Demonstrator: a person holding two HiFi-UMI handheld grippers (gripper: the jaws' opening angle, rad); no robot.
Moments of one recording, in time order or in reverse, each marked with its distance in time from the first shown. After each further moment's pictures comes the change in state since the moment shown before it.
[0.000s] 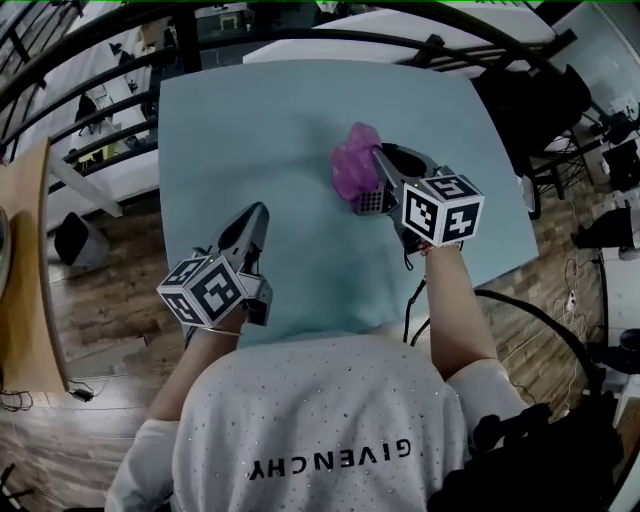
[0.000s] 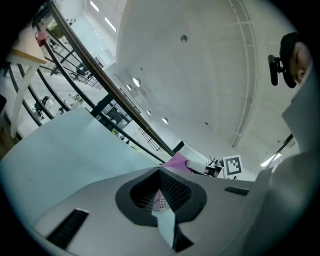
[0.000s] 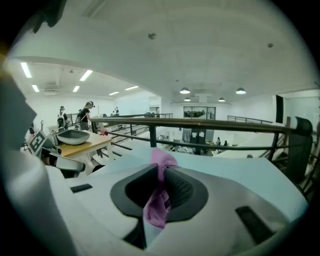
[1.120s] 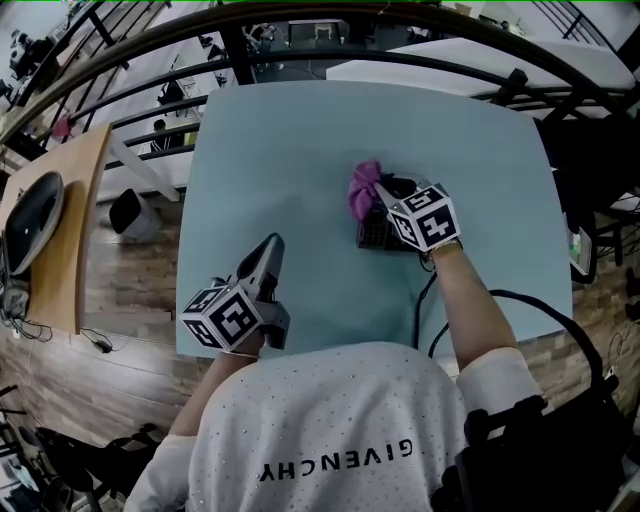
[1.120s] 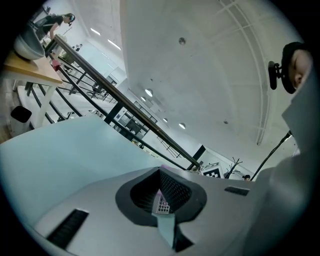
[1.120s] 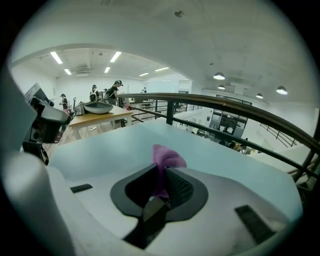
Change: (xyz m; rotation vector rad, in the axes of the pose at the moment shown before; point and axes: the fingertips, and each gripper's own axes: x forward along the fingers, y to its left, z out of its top) left arm 0.029 -0.054 -0.046 0.025 -0.117 0.258; right arm 0.062 -0.070 -0.083 -0.275 0.196 0.278
